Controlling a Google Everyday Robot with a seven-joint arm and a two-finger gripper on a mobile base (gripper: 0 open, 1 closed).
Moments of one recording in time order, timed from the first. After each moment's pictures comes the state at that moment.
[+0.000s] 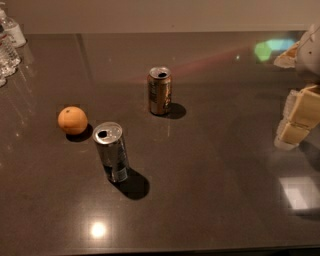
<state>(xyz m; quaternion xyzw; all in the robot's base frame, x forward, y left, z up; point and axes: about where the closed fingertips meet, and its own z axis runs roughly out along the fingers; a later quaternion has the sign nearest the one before) 0.438 -0.217 0.976 -0.60 0.78 -0.03 0.16</state>
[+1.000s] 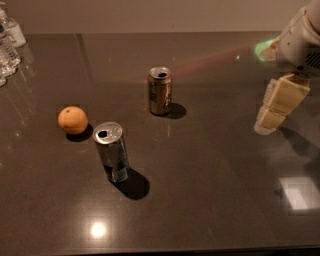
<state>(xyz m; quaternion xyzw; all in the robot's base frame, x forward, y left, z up) 0.473 -0.201 0.972 -0.60 0.78 -0.02 0.18</state>
